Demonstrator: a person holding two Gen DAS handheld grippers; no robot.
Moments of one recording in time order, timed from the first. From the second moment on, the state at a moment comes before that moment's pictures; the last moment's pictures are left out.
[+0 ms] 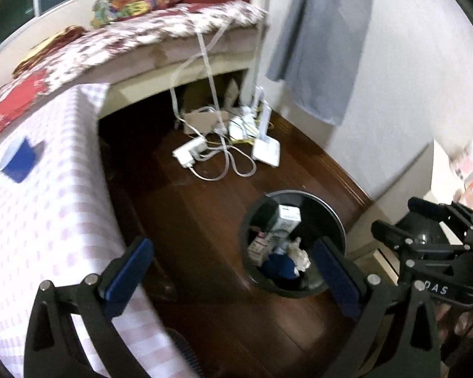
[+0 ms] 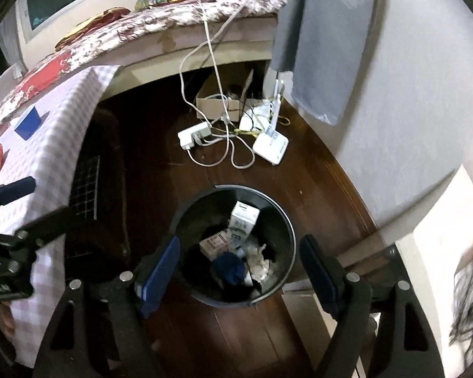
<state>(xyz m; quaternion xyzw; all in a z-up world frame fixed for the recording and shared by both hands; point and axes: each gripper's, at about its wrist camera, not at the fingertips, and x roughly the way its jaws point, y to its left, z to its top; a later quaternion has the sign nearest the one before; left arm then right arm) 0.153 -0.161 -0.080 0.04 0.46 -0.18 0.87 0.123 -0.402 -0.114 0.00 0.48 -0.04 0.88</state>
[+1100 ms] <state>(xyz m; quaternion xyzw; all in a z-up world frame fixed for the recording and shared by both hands) 0.146 0.130 -0.039 -0.07 0.39 0.05 0.92 0.185 -0.088 -0.026 -0.12 0.41 0.24 0.87</state>
